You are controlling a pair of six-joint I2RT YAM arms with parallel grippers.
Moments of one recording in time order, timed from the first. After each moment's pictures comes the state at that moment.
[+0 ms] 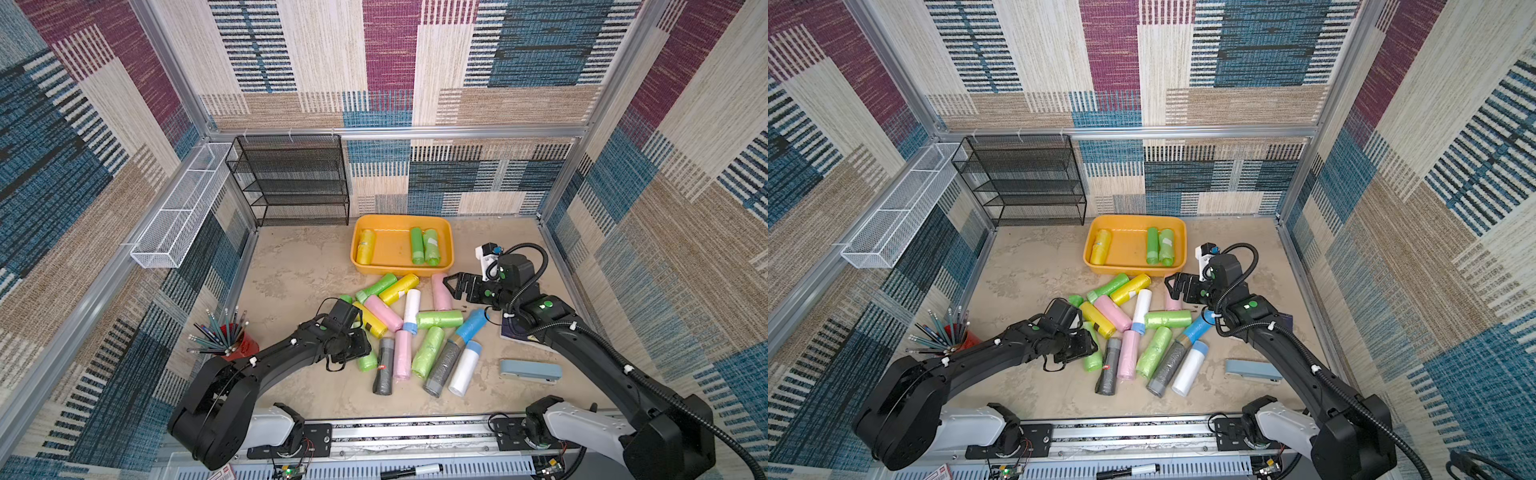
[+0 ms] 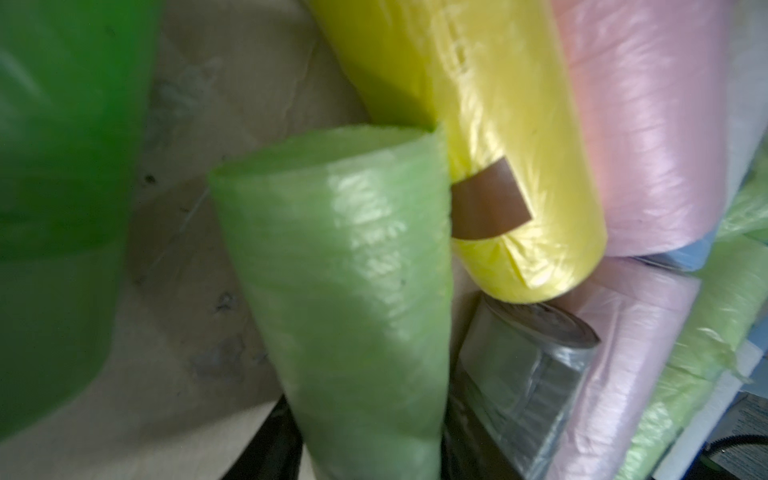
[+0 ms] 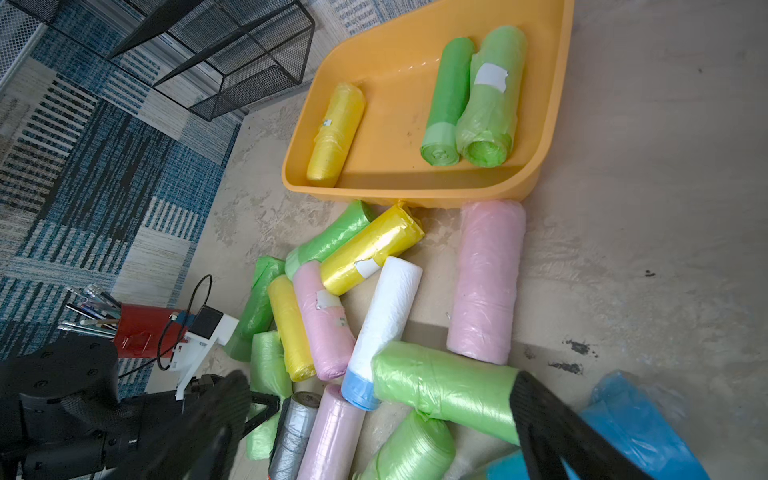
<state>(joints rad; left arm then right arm) -0.55 1.33 0.61 -0.44 0.19 -0.75 0.38 1.12 0.87 -0.34 -0.25 0.51</state>
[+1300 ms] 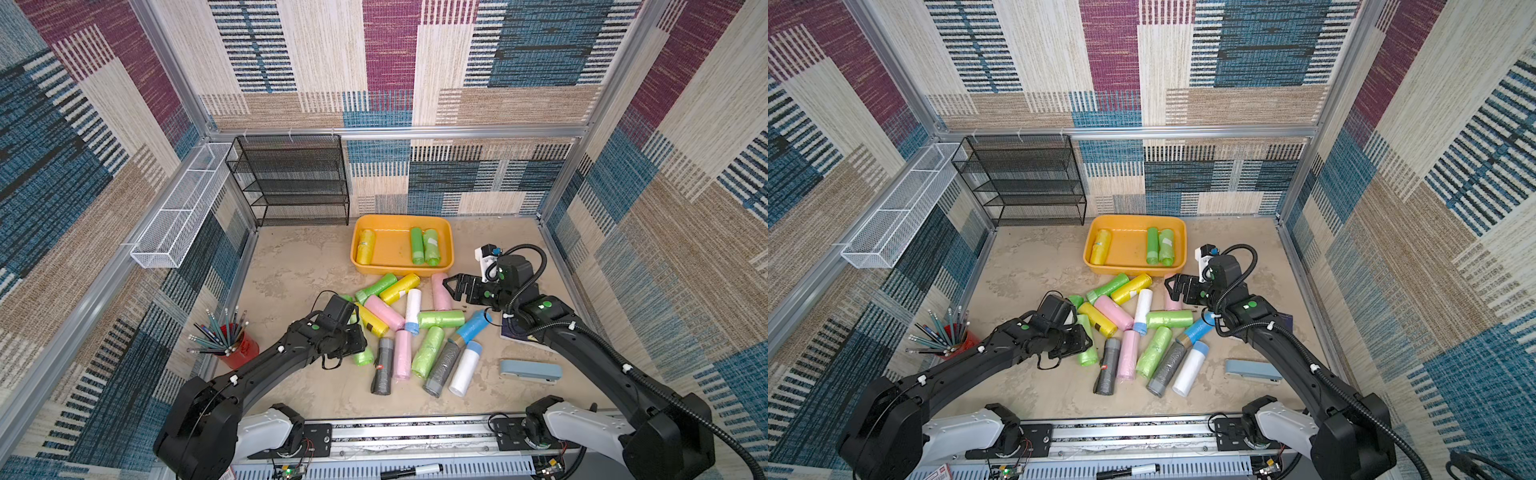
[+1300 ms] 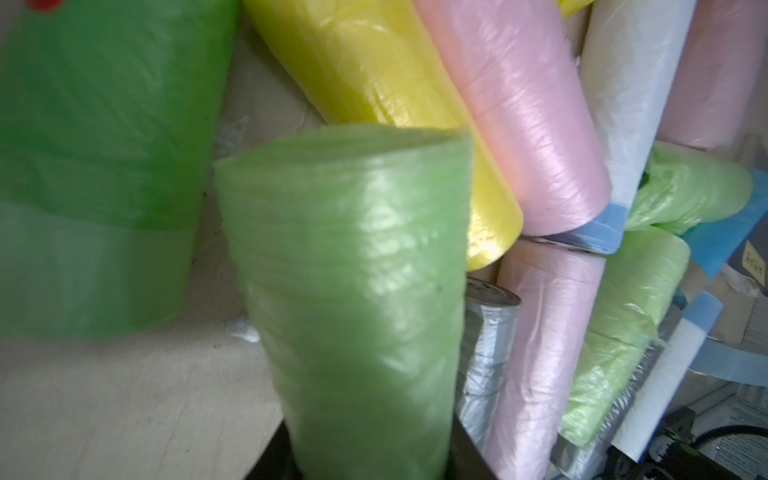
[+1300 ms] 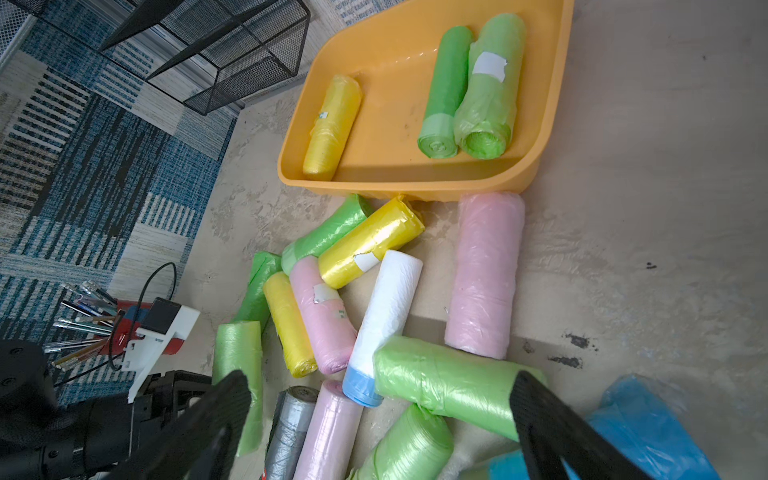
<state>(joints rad) -0.54 1.21 0.67 -0.56 0.16 -0.73 0.38 1.13 0.86 -0.34 -0.26 0.51</state>
